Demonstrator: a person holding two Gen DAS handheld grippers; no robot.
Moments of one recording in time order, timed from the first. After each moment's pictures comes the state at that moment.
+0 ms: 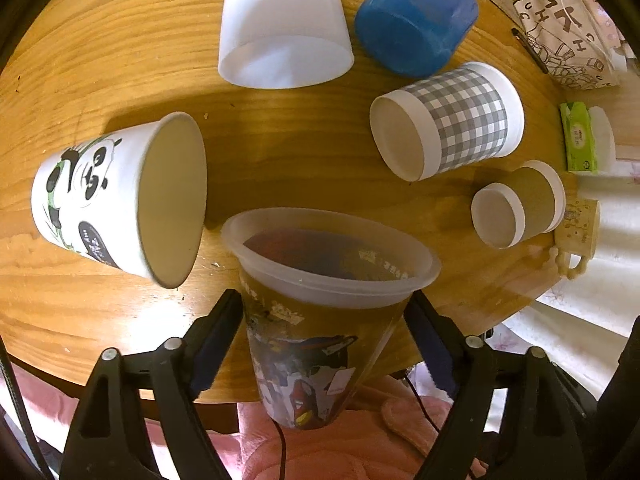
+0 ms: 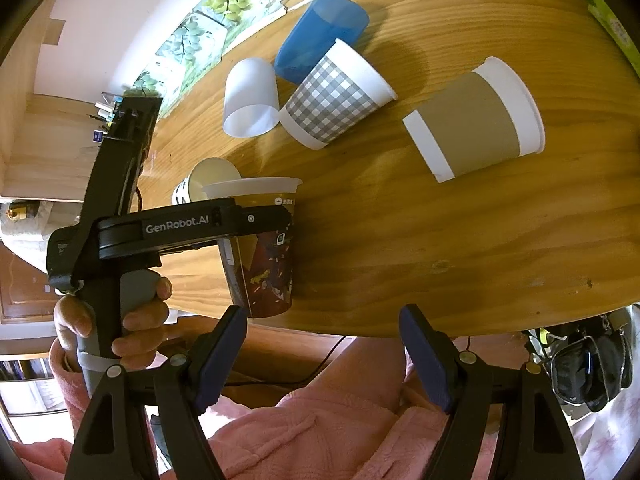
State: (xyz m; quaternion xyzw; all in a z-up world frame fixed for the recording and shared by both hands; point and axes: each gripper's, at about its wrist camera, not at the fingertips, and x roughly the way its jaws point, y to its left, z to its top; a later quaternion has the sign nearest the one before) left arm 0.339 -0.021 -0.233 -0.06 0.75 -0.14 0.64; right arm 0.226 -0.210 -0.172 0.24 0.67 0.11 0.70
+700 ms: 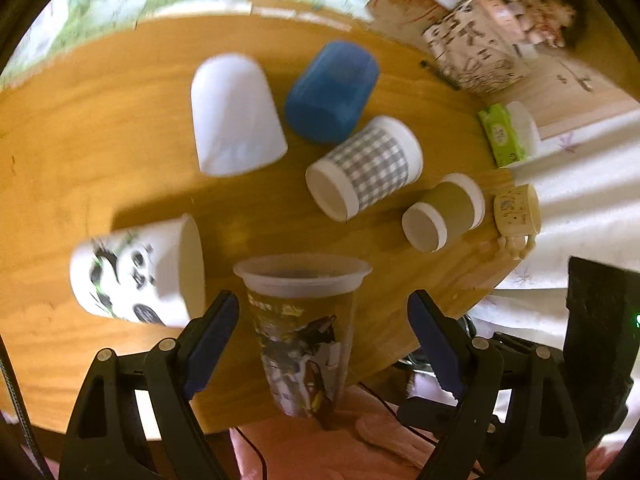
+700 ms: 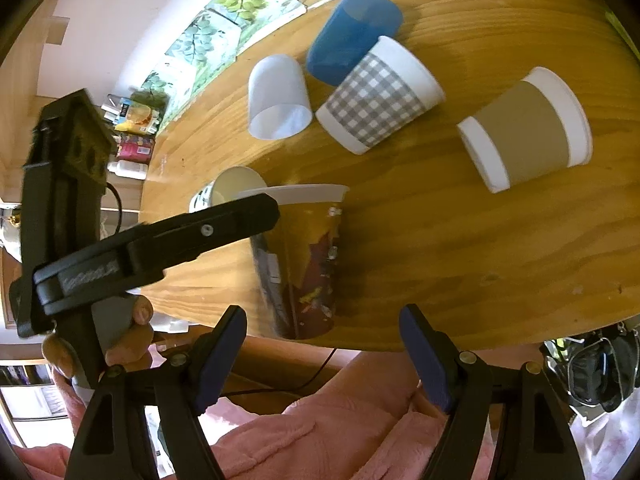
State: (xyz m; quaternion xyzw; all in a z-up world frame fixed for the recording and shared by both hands) left arm 0.330 0.011 -0.166 -0.06 0.65 -0.26 0.71; right arm 0.242 -0.177 -0.171 0.25 0.65 0.12 0.71
